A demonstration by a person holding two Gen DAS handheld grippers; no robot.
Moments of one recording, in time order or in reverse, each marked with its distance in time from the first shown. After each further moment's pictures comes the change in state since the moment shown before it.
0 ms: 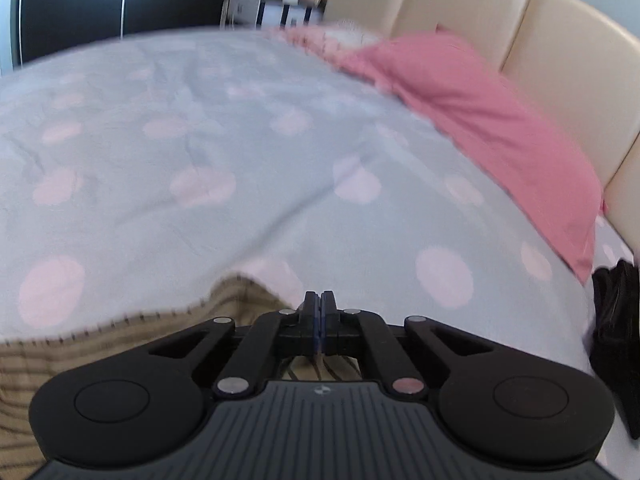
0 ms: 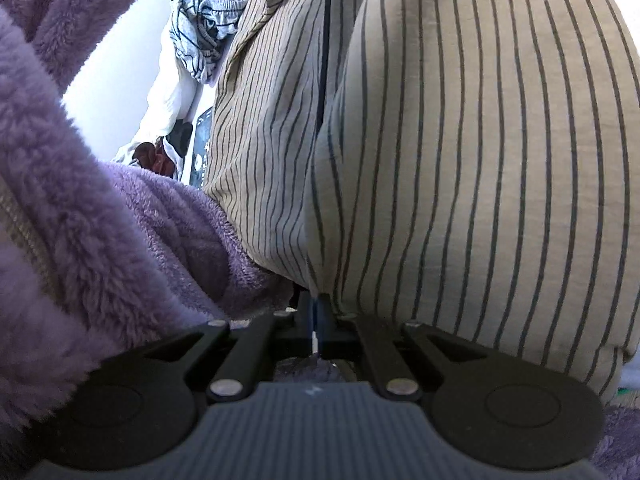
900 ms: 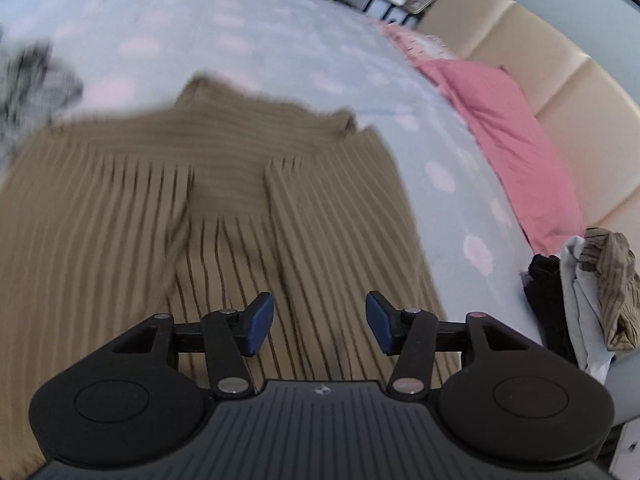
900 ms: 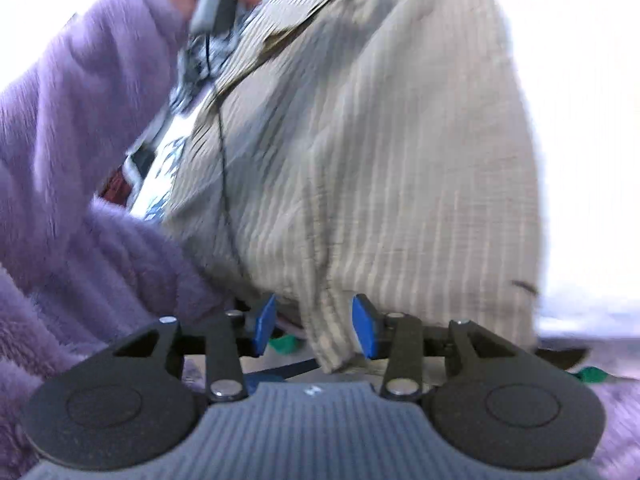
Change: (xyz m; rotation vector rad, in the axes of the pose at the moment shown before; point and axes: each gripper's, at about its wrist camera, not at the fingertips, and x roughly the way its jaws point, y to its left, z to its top) left arm -0.195 0.028 -0.189 -0.386 0.028 0.004; right arm -0.063 0.044 -0.067 -0.061 -0.274 -0.322
